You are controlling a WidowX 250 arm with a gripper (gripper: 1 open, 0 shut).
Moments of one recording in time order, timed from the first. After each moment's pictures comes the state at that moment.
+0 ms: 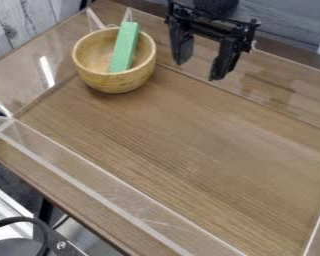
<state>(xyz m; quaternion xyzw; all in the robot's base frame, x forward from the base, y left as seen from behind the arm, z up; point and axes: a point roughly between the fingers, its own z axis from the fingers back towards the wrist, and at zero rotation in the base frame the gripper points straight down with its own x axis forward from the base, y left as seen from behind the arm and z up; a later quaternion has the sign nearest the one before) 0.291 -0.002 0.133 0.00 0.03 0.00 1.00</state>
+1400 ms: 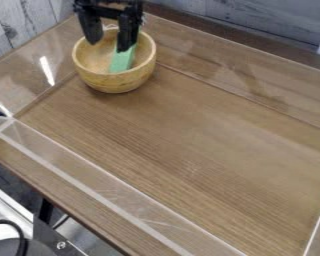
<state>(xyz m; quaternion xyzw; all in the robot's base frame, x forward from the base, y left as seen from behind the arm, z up) 0.297 0.147 0.104 -0.01 0.02 0.10 0.99</state>
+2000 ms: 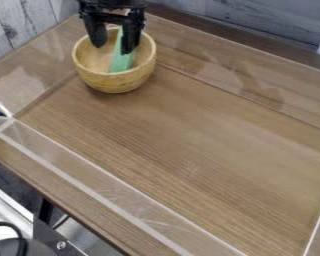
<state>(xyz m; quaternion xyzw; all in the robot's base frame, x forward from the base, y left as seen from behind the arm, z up) 0.316 0.164 0.087 -0.02 0.01 0.12 0.99</state>
